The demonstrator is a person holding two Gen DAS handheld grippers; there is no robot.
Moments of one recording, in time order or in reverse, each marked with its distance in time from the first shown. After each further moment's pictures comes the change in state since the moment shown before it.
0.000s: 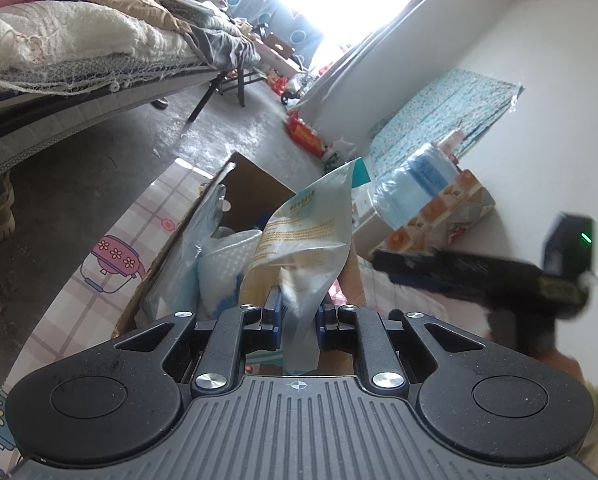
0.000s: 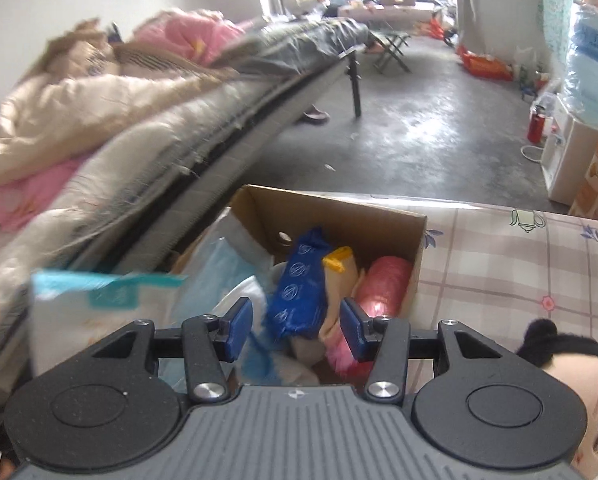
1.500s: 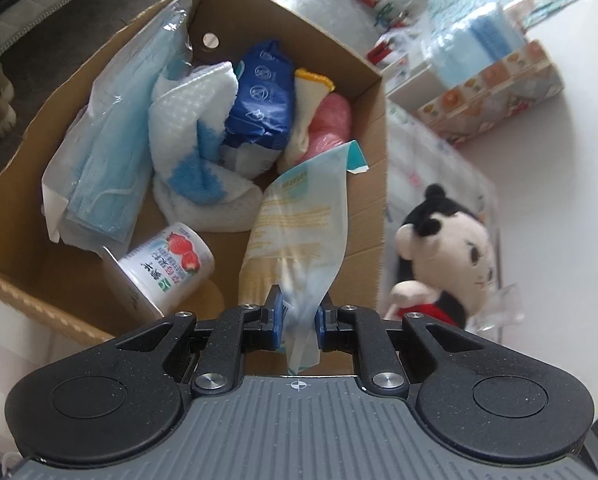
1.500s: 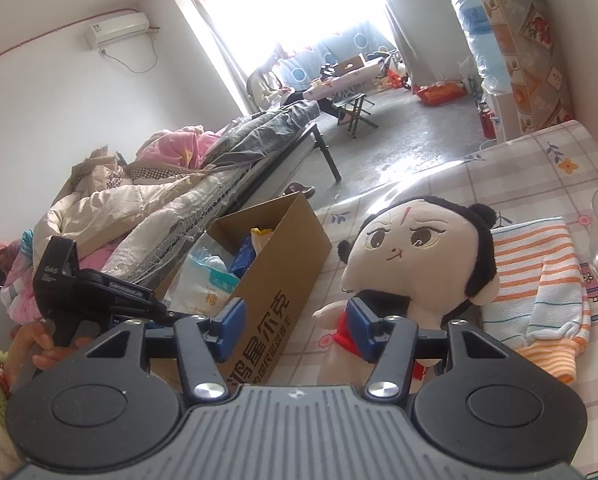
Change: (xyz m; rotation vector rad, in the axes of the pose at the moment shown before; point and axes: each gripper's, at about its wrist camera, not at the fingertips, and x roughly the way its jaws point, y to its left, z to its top) left arm 0.119 -0.040 -0.015 -0.043 0.510 0.188; right arm -0.158 -0.138 -0.185 0.262 -0.312 0.128
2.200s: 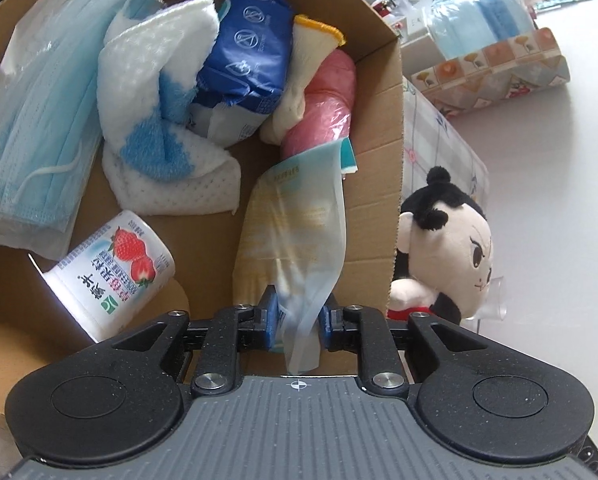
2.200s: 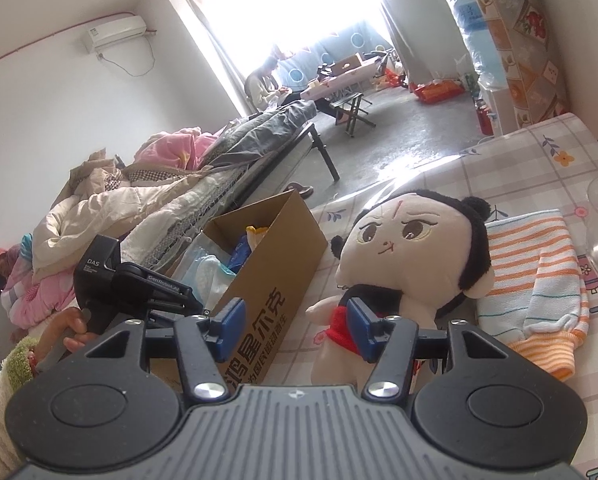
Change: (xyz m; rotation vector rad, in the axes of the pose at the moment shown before) left arm 0.041 0.012 0.019 -0.068 0.136 -0.108; right arm -0.001 -0.009 -0.004 0.017 -0.003 0.001
